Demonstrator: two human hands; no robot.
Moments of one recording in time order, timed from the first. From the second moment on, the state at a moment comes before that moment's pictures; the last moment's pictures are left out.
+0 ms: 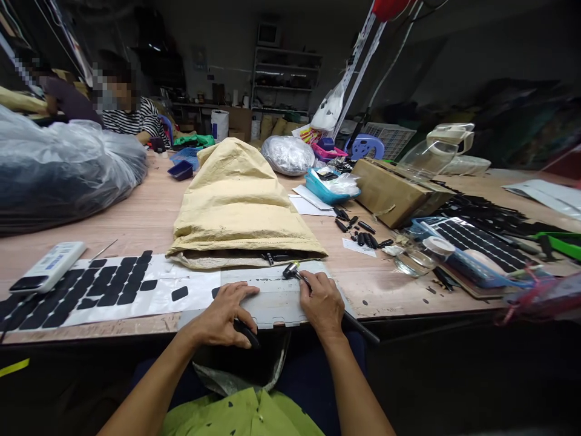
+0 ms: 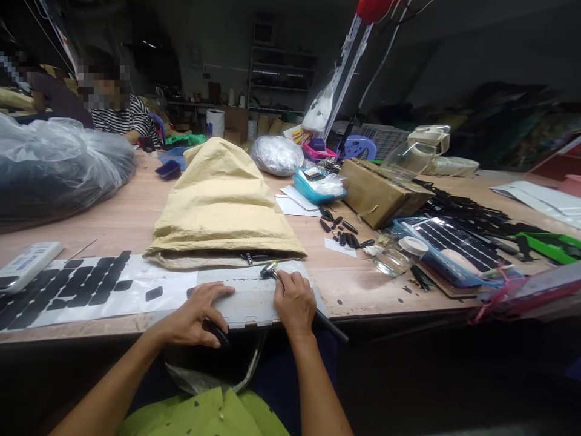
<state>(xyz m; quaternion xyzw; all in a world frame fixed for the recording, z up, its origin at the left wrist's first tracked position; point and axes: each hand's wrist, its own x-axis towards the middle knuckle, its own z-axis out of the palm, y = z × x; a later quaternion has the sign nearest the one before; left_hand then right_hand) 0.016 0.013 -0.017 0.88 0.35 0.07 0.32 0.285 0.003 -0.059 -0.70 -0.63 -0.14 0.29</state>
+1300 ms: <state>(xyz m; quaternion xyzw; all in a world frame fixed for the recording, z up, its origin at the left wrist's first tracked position) 0.021 0.091 0.000 0.71 0.67 0.18 0.13 0.284 0.003 -0.059 -0.71 -0.62 -0.14 0.29</state>
